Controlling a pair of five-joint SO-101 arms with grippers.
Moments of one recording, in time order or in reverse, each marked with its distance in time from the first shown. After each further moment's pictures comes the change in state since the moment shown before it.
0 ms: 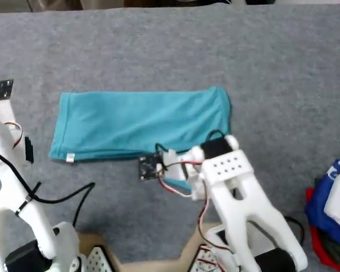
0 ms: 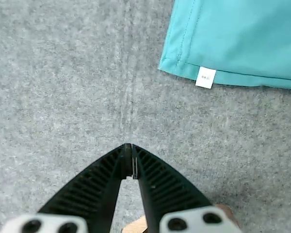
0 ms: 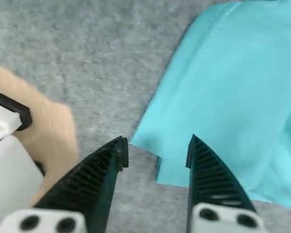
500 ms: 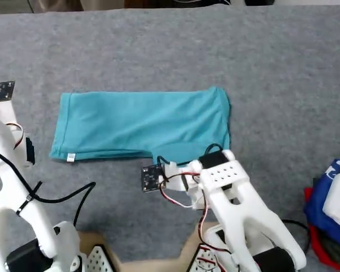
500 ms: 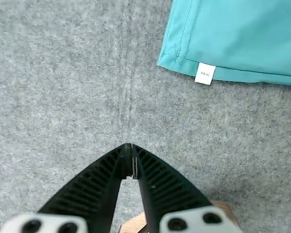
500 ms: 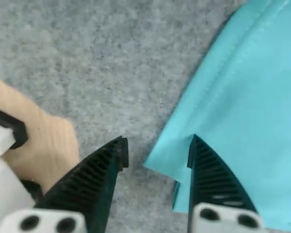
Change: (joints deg) left arm 0.0 0.0 0.1 0.4 0.1; right arm 0.1 0.0 12.5 -13.3 -0.1
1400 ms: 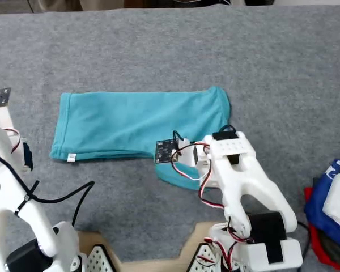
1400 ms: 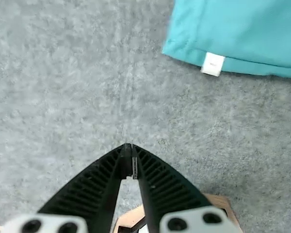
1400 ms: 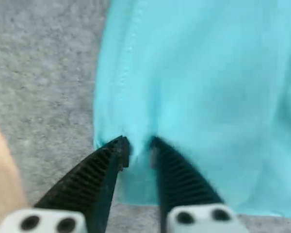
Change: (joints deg) left arm -3.2 -0.1 2.6 0.0 -0.1; right arm 12.3 20.8 -10.9 -8.4 5.8
